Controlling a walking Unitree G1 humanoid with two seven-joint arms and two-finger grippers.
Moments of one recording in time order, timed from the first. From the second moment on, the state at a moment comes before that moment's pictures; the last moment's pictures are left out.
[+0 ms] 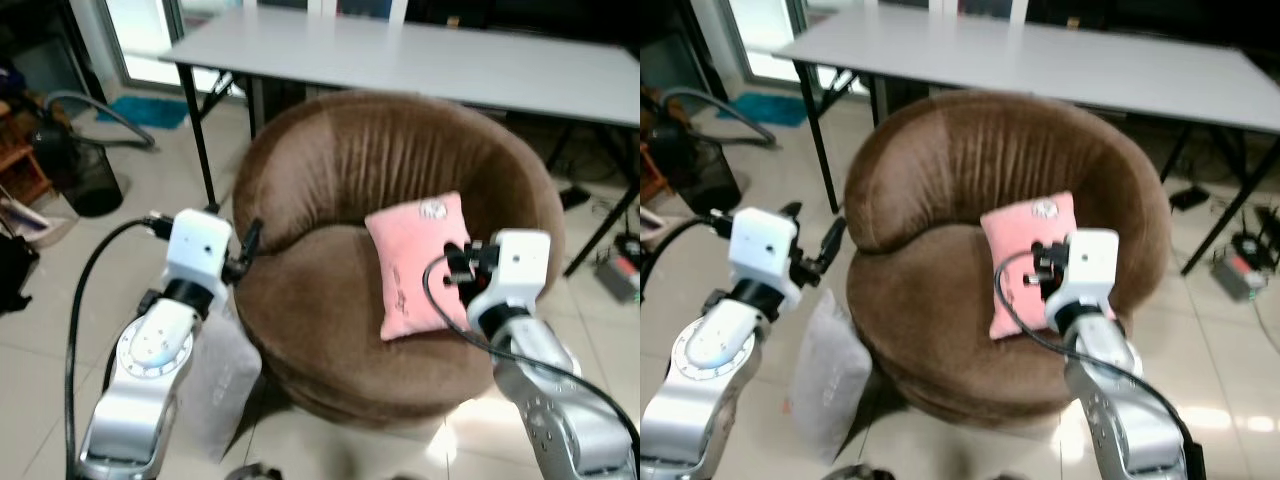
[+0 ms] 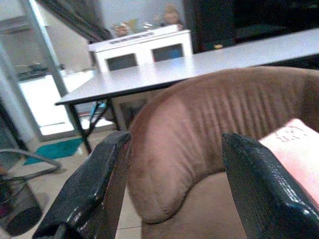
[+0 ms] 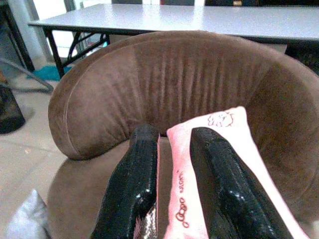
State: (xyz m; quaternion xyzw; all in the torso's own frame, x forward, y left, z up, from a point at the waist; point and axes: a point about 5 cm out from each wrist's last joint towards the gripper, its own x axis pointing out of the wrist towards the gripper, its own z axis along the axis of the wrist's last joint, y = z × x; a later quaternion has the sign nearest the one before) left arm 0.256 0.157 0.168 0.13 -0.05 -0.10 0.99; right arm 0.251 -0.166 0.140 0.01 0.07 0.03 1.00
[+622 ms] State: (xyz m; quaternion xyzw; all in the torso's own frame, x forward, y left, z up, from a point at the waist) left arm 0.275 0.151 0.162 0.13 -0.04 -0.11 0.99; right arm 0.250 -0.181 0.132 -0.01 0.09 0.01 1.00
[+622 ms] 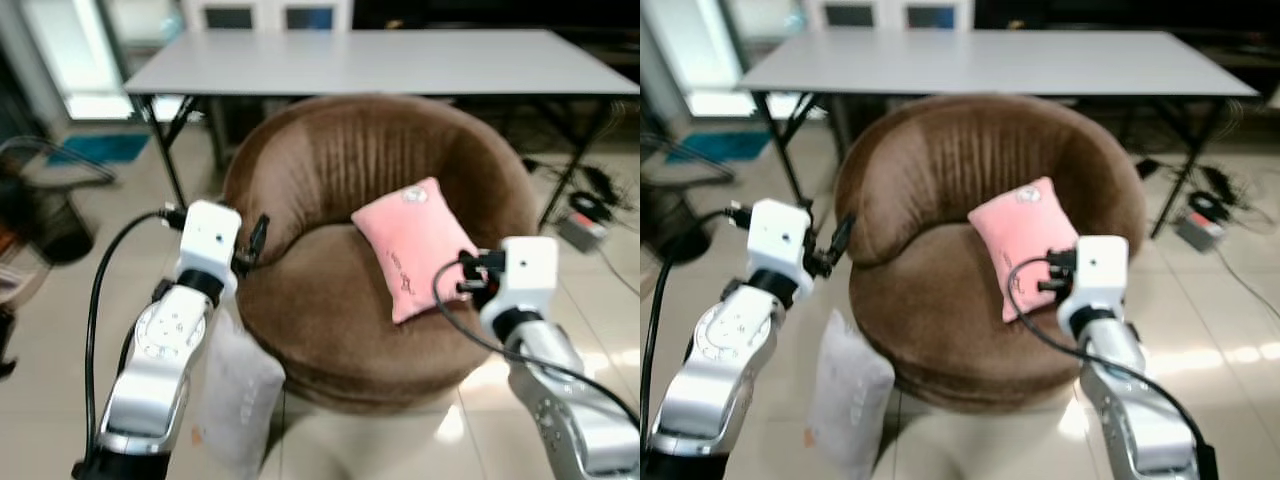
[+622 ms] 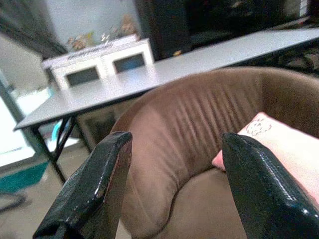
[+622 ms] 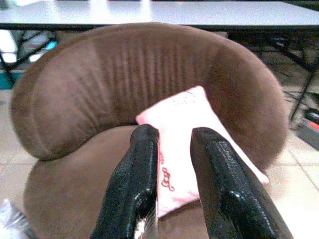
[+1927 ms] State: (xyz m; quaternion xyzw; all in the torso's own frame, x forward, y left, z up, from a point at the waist) left arm 0.281 0.143 0.159 0.13 -0.04 -0.15 0.98; right arm 0.227 -0.192 0.117 0.00 0.11 -0.06 0.99
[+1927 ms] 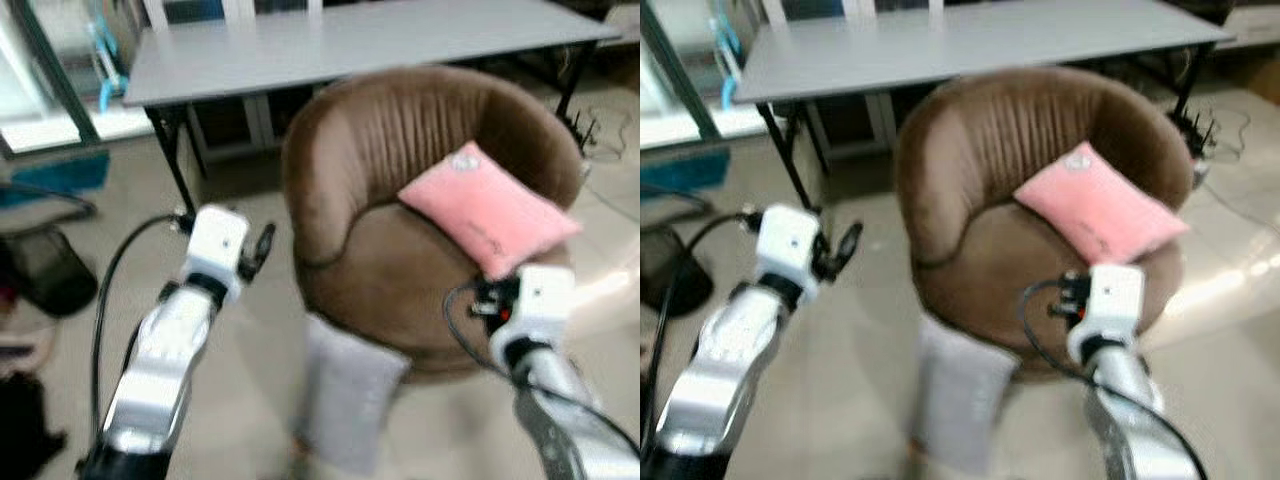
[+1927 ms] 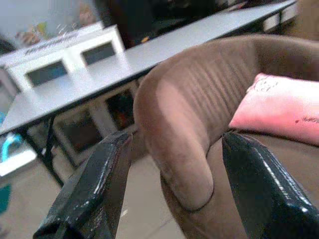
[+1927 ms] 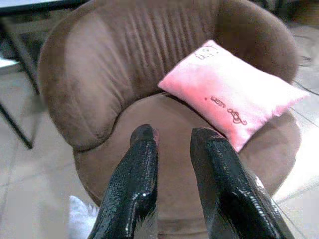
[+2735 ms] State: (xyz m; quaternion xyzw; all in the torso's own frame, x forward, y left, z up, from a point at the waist) left arm 0.280 0.144 0.135 0.11 0.00 -0.14 0.98; right arm 0.230 -0.184 0.119 -0.03 0.12 -0.04 0.99
